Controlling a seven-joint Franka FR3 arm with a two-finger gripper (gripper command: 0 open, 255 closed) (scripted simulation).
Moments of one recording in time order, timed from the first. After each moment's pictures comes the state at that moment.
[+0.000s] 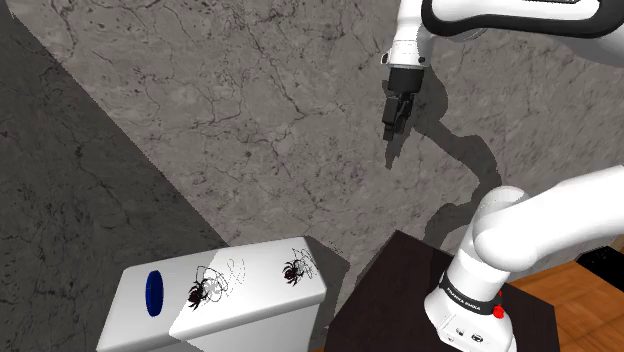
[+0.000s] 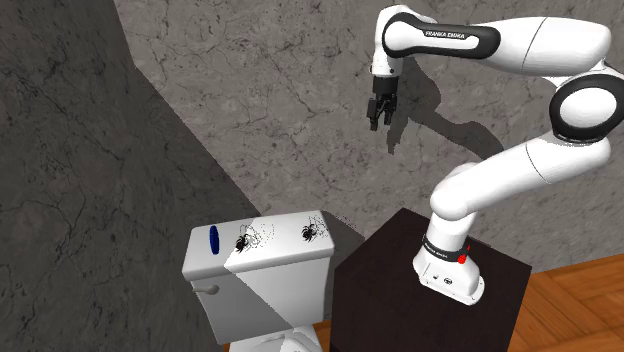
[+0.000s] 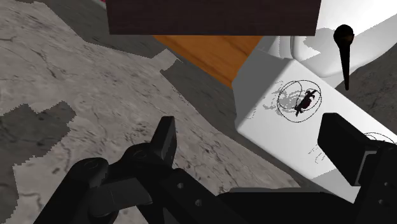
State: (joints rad) arm 0.00 -0.77 -0.05 -2.29 0.02 1.46 -0.08
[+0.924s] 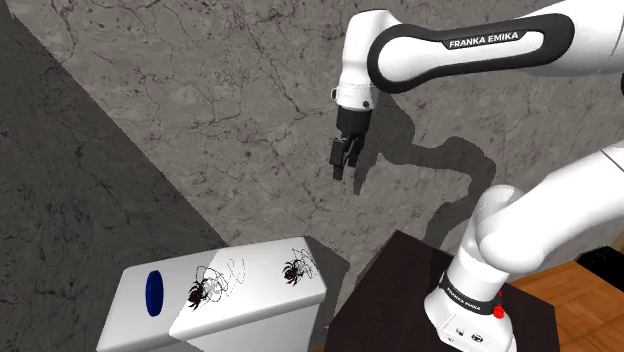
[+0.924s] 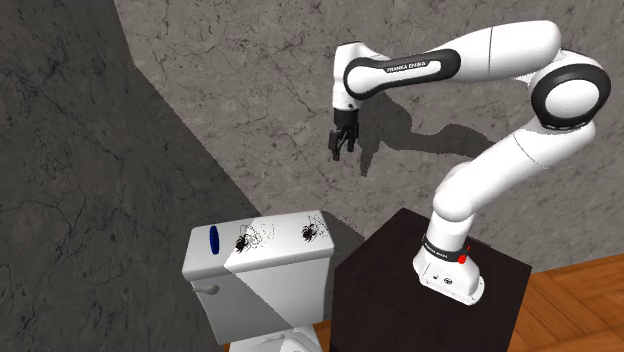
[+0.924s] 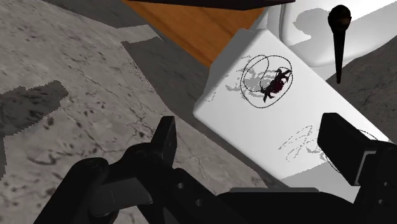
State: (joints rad) arm 0.08 -0.60 0.15 -2.41 0.12 1.80 0.06
